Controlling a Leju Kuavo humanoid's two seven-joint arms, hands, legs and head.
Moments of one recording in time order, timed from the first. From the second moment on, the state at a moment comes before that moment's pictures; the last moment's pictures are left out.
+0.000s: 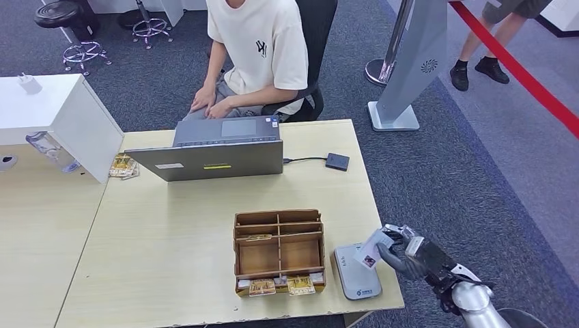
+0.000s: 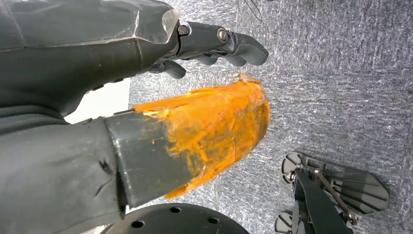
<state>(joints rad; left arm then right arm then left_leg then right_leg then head) -0.12 -0.02 -1.44 -0.16 1.51 0.42 0.01 -0.03 -0.31 0.06 -1.24 0.21 0.20 -0.58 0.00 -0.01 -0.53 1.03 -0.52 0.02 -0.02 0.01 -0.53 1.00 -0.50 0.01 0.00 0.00</state>
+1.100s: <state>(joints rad) -0.12 -0.03 -1.41 -0.16 1.51 0.42 0.00 -0.12 -0.31 0.14 -1.09 0.34 0.10 -0.57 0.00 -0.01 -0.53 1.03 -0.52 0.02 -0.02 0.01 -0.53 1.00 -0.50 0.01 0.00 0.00</state>
